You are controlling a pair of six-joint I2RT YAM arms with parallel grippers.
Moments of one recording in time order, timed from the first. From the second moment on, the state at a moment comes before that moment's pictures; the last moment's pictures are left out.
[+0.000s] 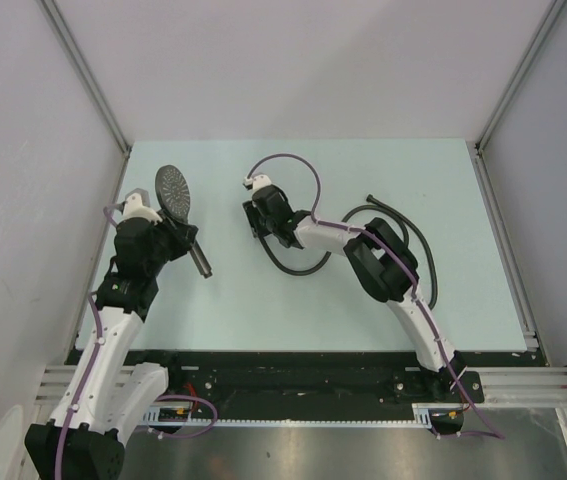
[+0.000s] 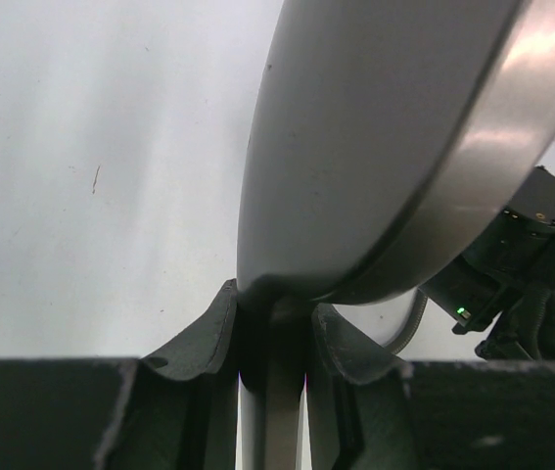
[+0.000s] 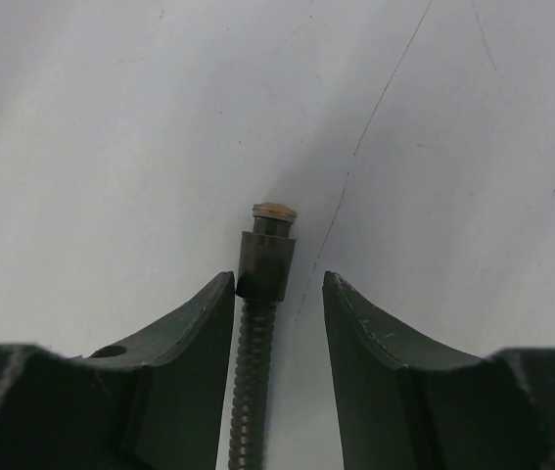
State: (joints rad) left arm -0.10 0.78 0.71 -0.31 0.03 -0.59; right arm 0.80 2.33 1.74 0.01 0.15 0.21
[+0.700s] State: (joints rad) left arm -0.09 0.78 0.71 -0.31 0.04 -0.59; right arm 0.81 2.41 1.85 -0.04 0.21 0.23
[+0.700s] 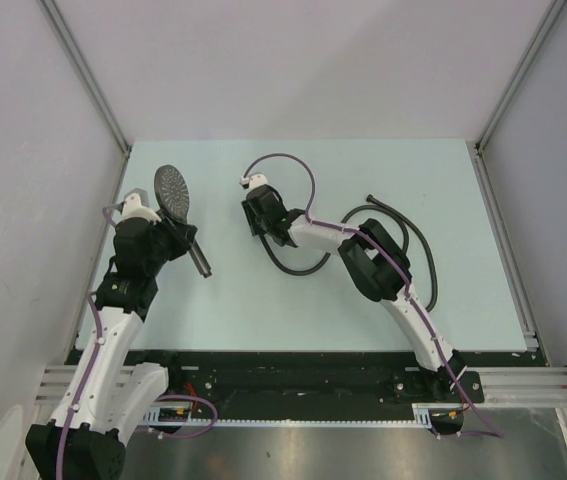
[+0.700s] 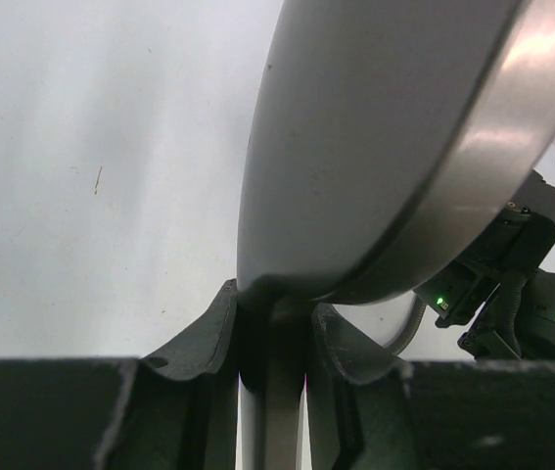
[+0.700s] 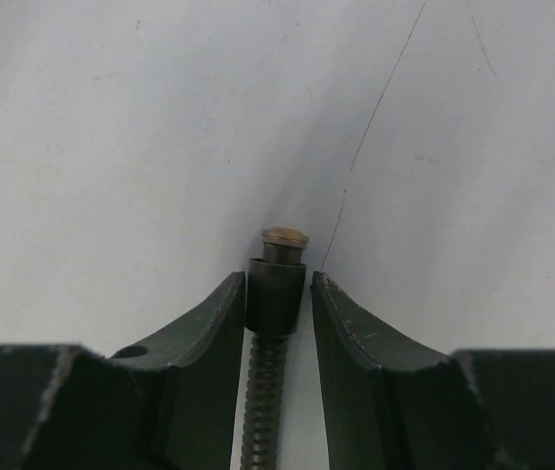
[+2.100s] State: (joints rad) left arm -0.03 0.83 0.82 0.03 0.27 -0.82; right arm 0.82 1.54 1.04 0.62 -0.40 0.00
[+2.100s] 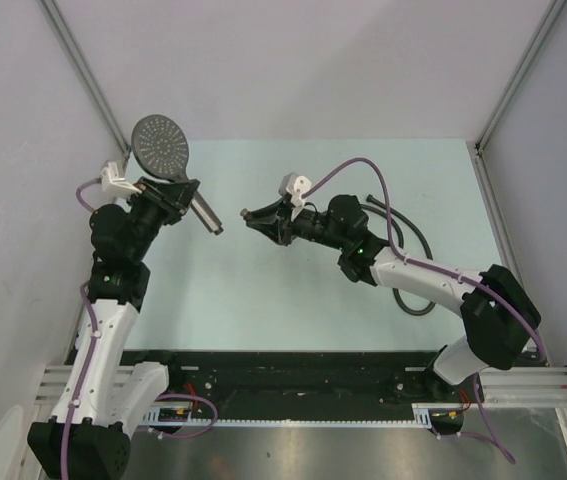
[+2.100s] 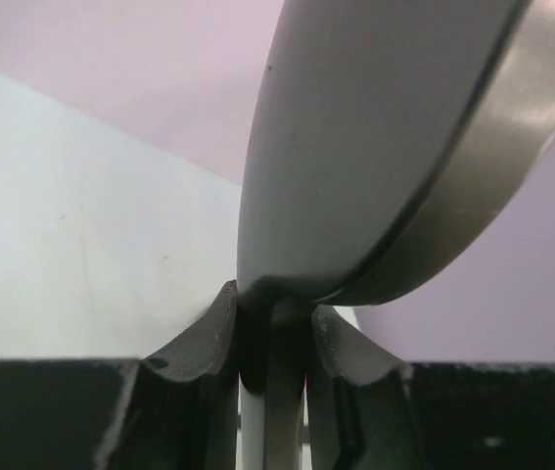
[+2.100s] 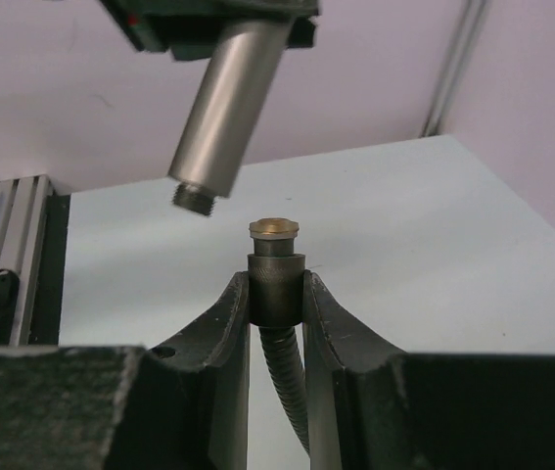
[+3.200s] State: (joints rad) left arm -0.05 0.83 0.74 0.45 0.40 -0.96; right arm 0.87 1.57 0.96 0.81 -0.48 0.07
